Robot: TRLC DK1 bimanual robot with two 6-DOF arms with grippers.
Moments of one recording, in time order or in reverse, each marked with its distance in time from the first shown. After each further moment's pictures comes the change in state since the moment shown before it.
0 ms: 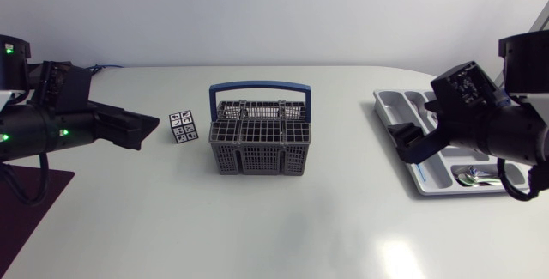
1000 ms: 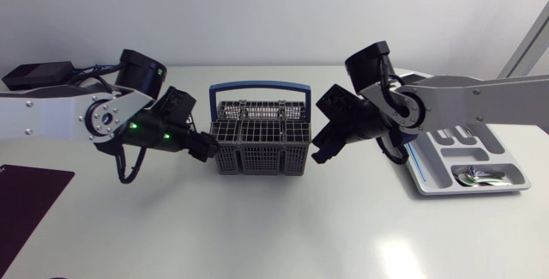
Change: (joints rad) left arm -0.227 0.528 0.162 0.062 0.009 -0.034; right arm 0.201 0.658 0.257 0.120 -0.132 -0.046
